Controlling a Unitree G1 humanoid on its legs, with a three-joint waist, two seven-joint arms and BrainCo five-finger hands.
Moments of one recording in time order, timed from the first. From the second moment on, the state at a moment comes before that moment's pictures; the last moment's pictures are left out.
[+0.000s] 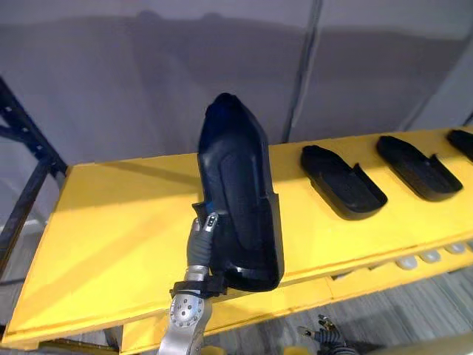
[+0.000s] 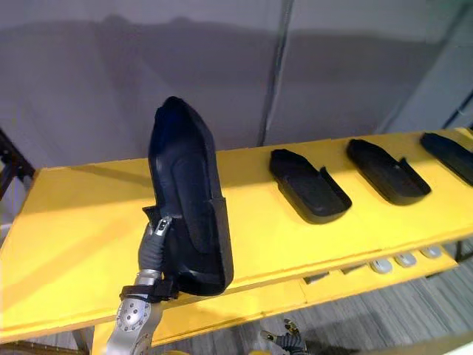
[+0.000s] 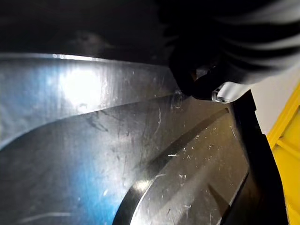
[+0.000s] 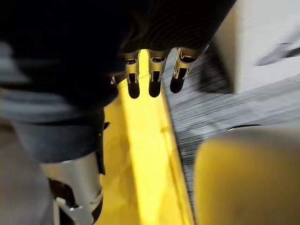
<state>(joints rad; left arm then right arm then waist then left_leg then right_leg) 0.21 0.01 -0.28 -0.21 -0.13 -0.20 0.15 0.15 -0.04 -0.10 0.84 -0.06 -0.05 -0.06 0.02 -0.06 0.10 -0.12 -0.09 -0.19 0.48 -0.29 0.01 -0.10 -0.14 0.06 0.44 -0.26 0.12</state>
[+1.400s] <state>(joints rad) 0.22 -0.02 -0.29 -0.18 -0.13 -0.20 0.21 0.13 -0.01 -0.02 0.84 -0.08 -0.04 -0.09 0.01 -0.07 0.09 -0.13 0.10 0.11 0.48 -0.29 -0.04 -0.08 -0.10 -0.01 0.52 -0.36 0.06</state>
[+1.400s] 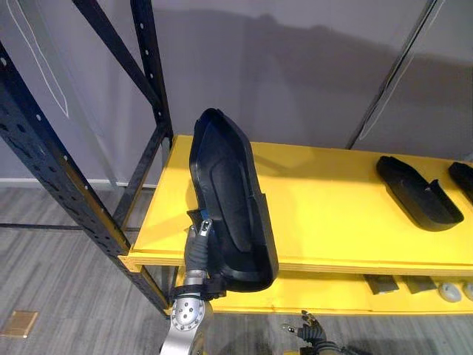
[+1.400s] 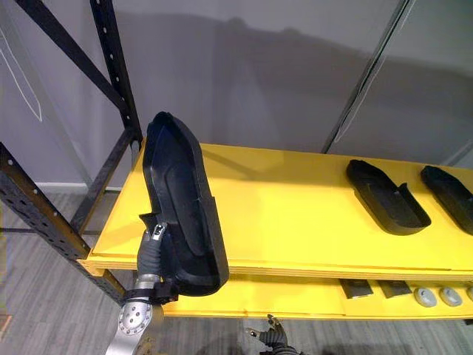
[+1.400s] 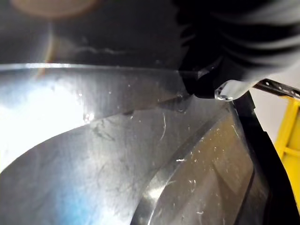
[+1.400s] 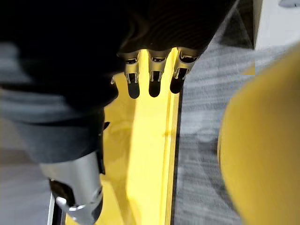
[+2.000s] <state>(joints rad) -0.07 0.01 -0.17 -0.01 0.01 -0.13 0.22 0.19 0.02 -0.07 0.84 -0.07 -0.04 -0.08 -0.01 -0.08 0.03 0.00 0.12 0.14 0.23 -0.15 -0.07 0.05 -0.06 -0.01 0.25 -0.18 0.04</state>
